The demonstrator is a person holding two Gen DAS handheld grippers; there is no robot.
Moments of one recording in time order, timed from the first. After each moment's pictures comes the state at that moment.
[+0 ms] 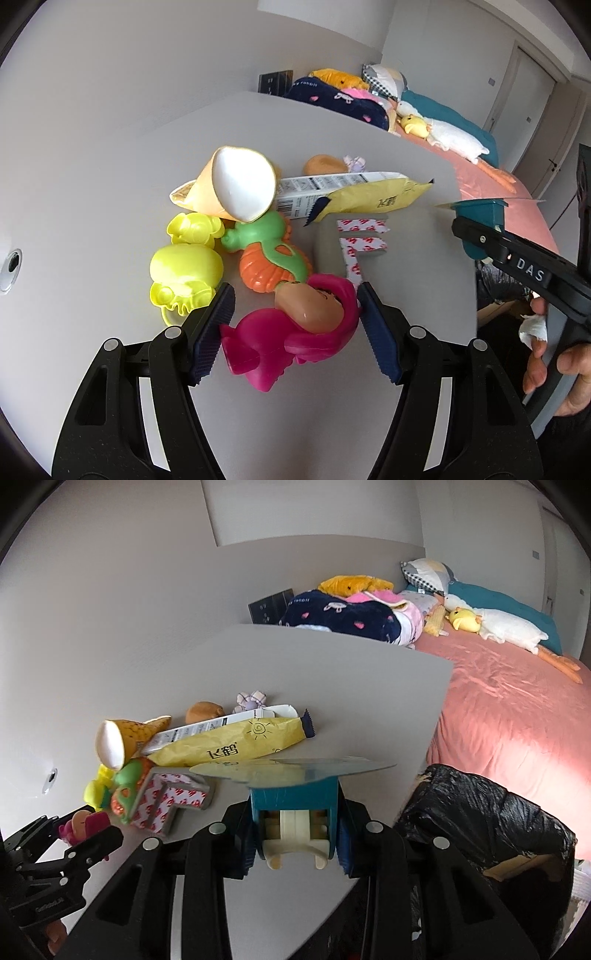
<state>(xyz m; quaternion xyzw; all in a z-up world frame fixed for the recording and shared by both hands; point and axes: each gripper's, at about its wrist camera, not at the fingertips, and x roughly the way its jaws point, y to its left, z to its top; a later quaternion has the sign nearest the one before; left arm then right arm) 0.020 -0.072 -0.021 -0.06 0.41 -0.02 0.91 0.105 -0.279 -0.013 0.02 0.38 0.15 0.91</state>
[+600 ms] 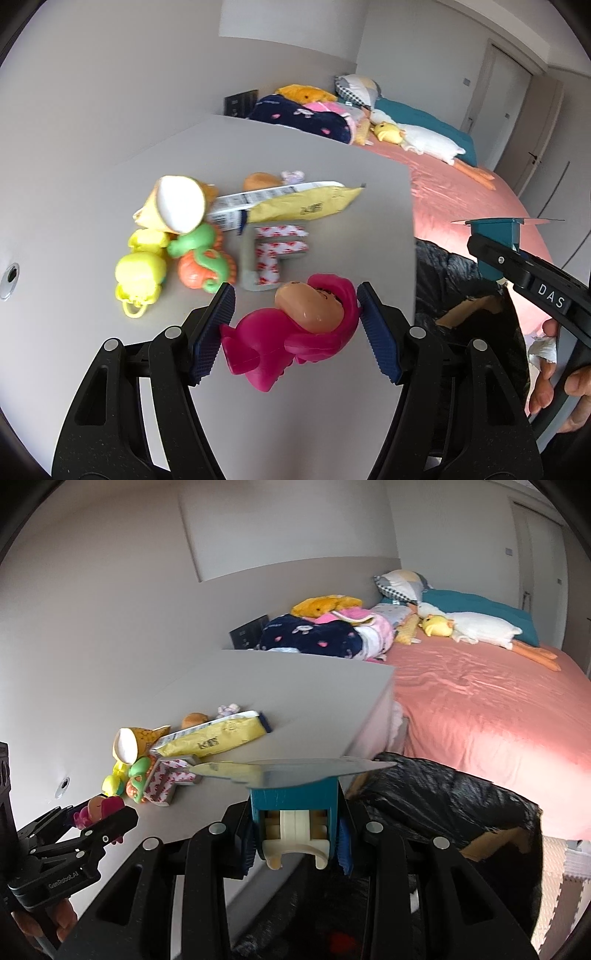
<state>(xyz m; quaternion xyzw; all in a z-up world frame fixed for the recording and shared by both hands) 0.002 -0.131 0.004 -0.05 0.38 -0.06 0.92 0.044 -0.346 0.016 0.05 0.35 0.12 0.93</state>
